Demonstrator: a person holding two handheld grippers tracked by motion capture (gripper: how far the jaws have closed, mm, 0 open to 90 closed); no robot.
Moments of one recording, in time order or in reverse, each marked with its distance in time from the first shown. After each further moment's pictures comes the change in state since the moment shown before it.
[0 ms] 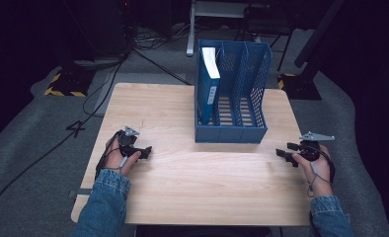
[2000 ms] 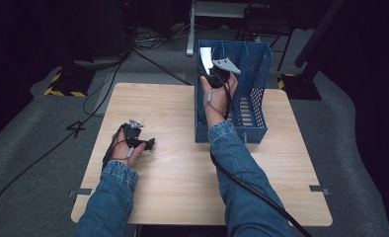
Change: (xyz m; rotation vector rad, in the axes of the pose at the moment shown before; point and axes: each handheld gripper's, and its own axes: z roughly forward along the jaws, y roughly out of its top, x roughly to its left) left arm 0.003 0.019 0.016 -0.013 0.022 -0.013; right arm 0.207 0.268 0.140 -0.563 -0.164 -0.037
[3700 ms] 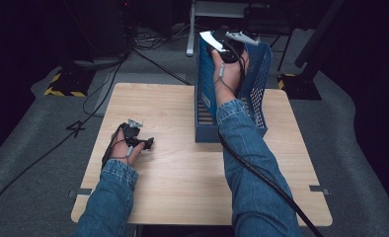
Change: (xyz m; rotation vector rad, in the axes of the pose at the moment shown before) left arm 0.004 0.003 0.003 0.000 0.014 -0.011; right arm -0.025 0.072 -0.003 0.040 0.062 0.102
